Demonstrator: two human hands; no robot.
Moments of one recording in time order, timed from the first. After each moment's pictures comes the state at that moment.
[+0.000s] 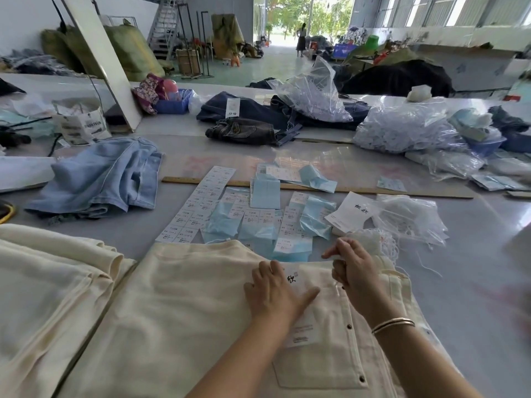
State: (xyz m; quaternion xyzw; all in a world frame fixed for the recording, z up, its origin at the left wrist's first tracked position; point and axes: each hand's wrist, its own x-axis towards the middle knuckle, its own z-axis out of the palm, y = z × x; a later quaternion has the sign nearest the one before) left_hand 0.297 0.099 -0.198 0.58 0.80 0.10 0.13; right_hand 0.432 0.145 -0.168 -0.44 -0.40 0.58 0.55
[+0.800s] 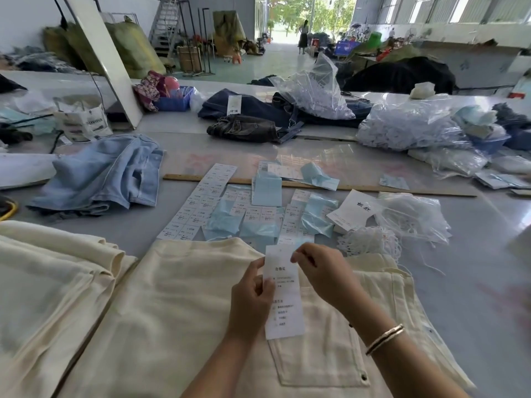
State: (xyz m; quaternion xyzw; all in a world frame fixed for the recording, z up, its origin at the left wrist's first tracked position) left_hand 0.252 0.068 -0.210 0.48 0.60 0.55 0.33; right_hand 0.394 0.122 -0.143 -0.53 -0.79 0.19 0.24
